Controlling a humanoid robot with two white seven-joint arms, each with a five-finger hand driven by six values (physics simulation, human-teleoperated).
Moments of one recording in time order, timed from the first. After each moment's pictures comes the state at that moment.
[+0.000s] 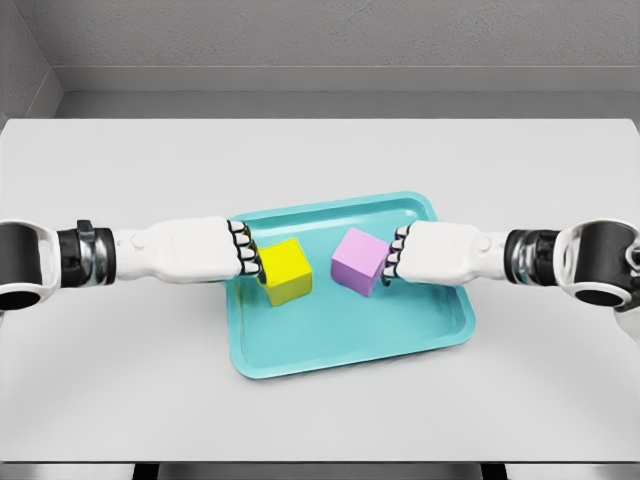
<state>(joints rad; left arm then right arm) -0.53 0.81 -0.64 -1.79 -0.64 -0.61 -0.52 -0.55 -0.74 0.67 -1.75 0.77 -0.61 0.61</state>
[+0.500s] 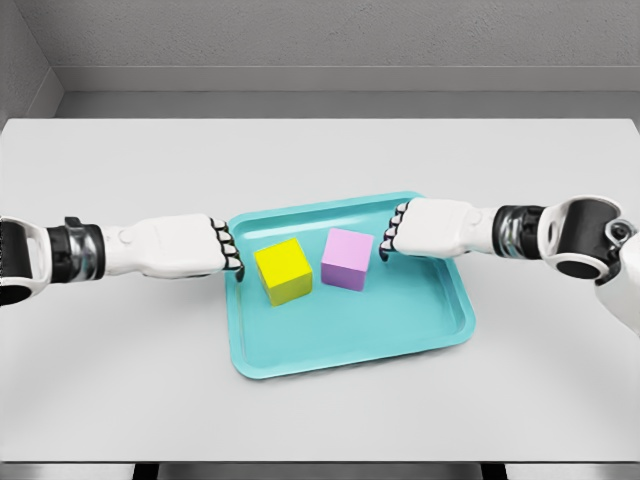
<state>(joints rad) -0.53 0.80 -0.64 -1.74 -0.64 -0.61 -0.54 -0.63 -0.65 0.68 -1.59 0.81 -0.61 0.61</state>
